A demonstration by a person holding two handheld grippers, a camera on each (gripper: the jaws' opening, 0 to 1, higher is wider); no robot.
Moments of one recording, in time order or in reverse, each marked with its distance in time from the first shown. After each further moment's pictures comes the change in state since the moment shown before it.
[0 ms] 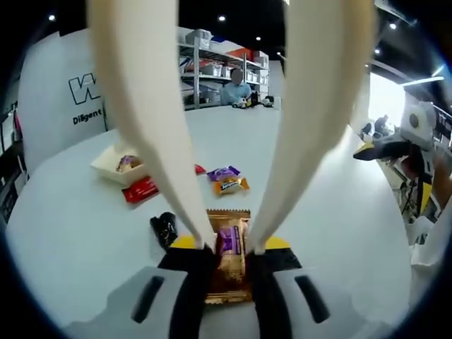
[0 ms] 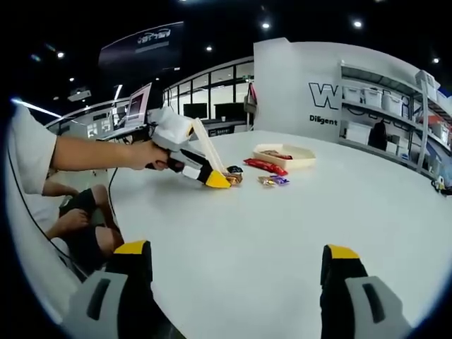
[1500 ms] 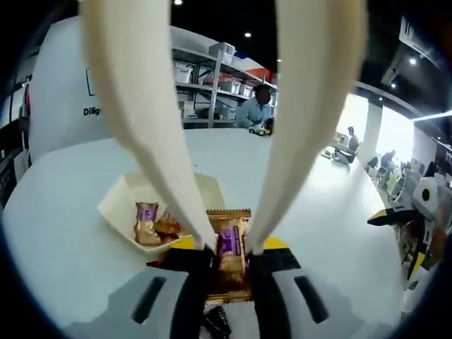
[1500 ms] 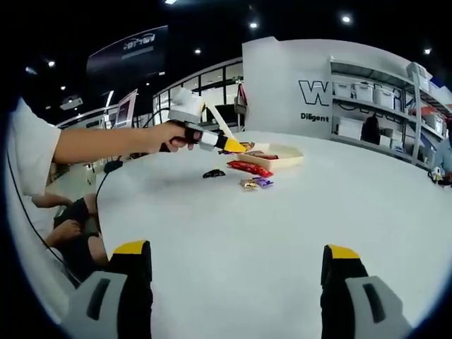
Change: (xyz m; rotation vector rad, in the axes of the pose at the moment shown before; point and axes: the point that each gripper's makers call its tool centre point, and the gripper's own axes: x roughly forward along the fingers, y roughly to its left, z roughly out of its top) left arm 0.044 0.058 0.094 -0.134 -0.105 0.018; right arm 0.012 -0.035 0.006 0.053 -0.015 -0.034
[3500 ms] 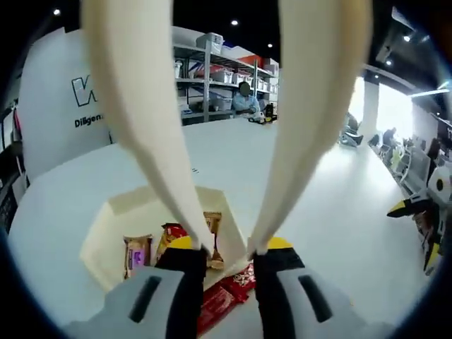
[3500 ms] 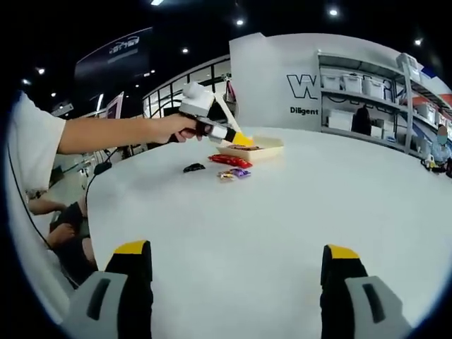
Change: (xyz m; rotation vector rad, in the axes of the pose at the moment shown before) left arm 0.053 0.000 0.011 0.133 0.069 0.004; right arm -0.005 -0.030 -0.014 0.043 0.020 -0.038
